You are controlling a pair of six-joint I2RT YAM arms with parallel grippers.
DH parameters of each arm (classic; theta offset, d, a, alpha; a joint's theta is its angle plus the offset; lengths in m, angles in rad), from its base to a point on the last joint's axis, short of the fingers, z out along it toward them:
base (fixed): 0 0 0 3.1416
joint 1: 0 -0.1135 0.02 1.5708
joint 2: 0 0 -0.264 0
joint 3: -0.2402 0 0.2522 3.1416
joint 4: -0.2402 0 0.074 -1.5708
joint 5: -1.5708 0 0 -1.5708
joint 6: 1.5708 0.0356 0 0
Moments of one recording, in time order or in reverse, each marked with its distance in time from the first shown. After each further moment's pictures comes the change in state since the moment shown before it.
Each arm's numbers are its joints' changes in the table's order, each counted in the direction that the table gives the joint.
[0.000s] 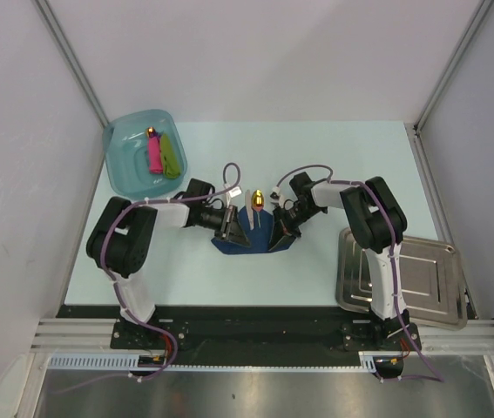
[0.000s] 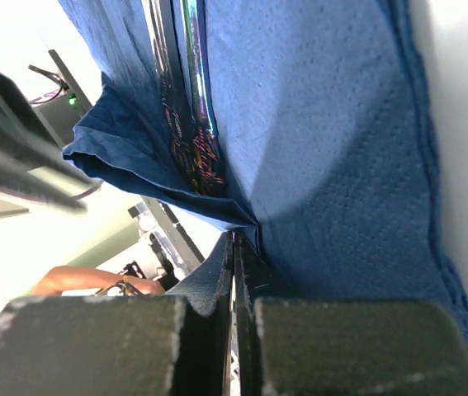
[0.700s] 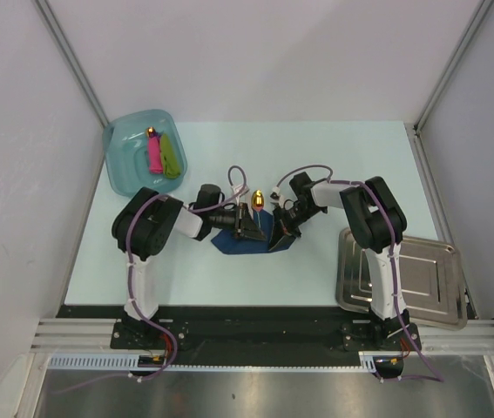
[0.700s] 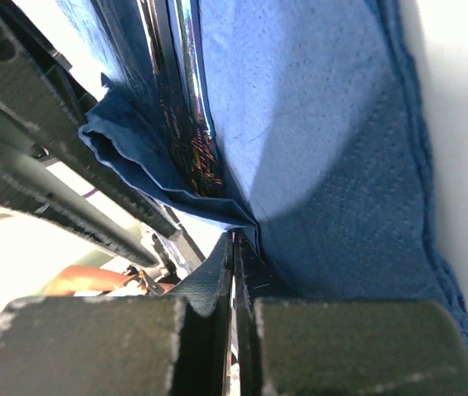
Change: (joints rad) left arm 0.086 0.215 0.063 0.771 -0.007 -0.594; right arm 0.003 0.003 -0.005 -0.007 -0.002 0.007
